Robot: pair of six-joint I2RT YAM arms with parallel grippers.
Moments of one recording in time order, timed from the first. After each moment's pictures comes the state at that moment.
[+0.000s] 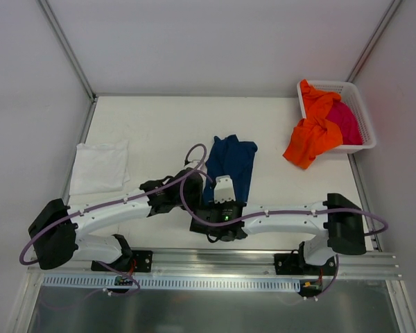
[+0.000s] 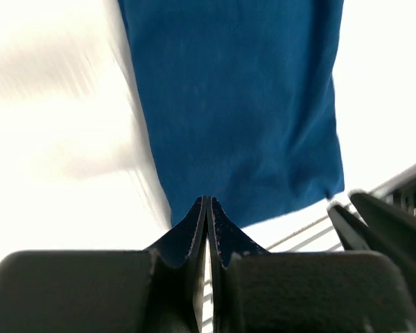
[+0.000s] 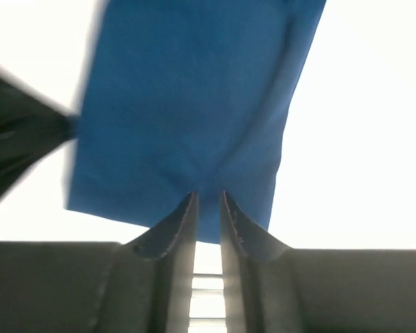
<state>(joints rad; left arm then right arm) -0.97 1.26 0.76 -0.40 -0.09 -0.74 1.42 1.59 1.12 -1.00 0.76 1.17</state>
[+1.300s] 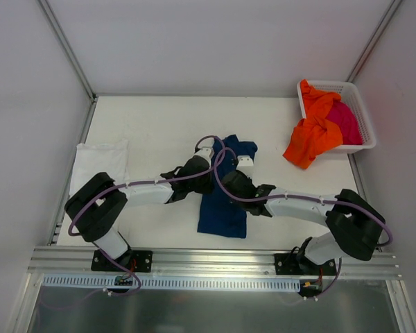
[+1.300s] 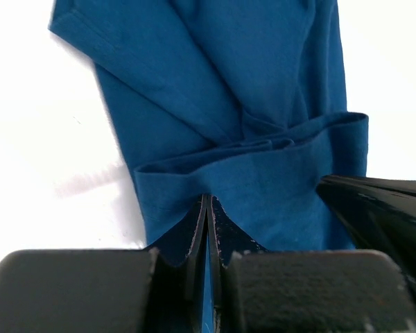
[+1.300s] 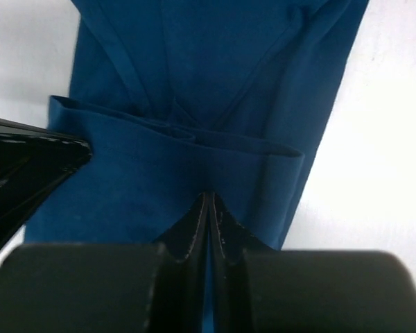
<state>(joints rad) -0.83 1.60 0.79 0.09 -0.09 -0.58 0.98 1.44 0.73 -0.21 0.54 0.71</state>
